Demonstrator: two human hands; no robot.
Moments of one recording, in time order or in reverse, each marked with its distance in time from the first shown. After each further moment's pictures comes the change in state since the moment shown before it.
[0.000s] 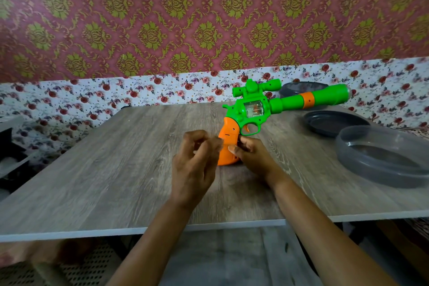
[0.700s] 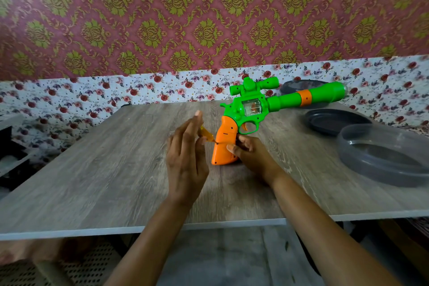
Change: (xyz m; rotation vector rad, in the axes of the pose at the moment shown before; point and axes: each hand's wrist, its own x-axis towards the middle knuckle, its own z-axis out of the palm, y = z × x) left_hand 0.002 -0.004 0.002 0.045 0.108 -0.113; right_hand -0.001 -0.003 0.004 0.006 -0.016 0.028
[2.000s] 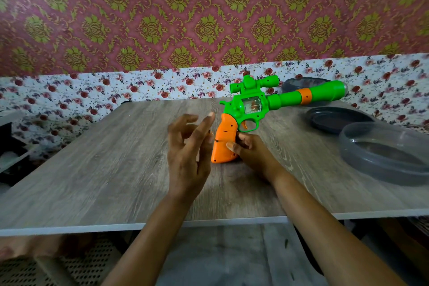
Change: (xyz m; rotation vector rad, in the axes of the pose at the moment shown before) left_hand 0.002 0.002 -0.001 -0.065 0.004 0.002; right_hand -0.002 -0.004 0.001 -0.012 -0.020 0.016
